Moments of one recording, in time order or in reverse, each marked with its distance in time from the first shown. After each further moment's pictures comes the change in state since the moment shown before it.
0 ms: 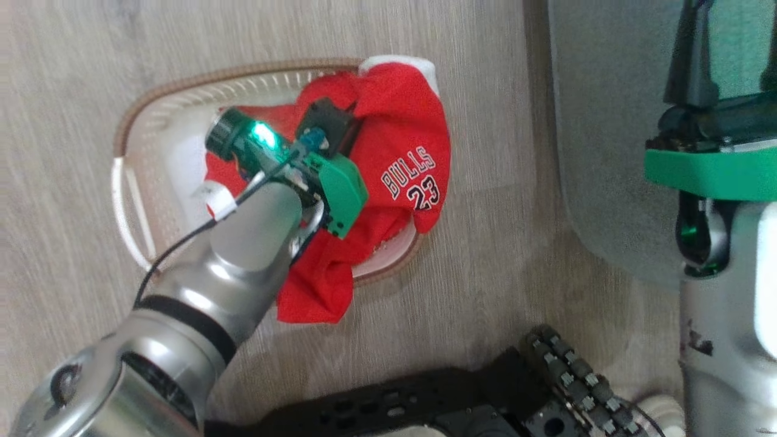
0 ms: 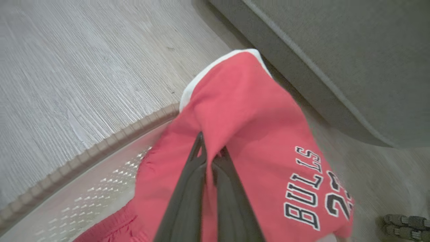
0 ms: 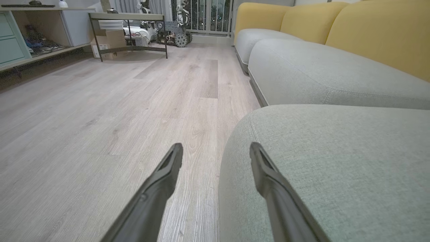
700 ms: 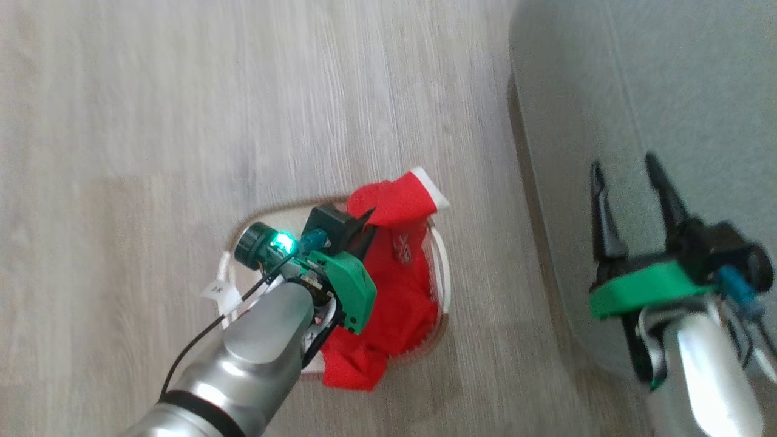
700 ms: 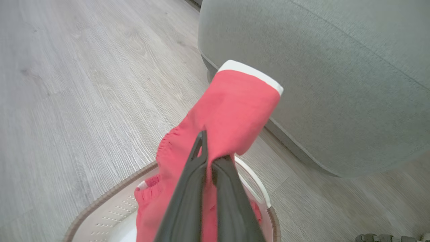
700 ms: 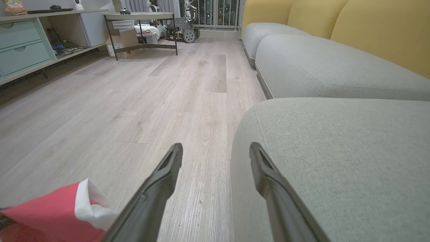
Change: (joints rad) left arm 0.289 -0.001 0.093 -0.131 -0.009 -0.020 0.000; right arm 0.270 0.000 0.027 0.239 -0.057 0.000 0.000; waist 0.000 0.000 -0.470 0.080
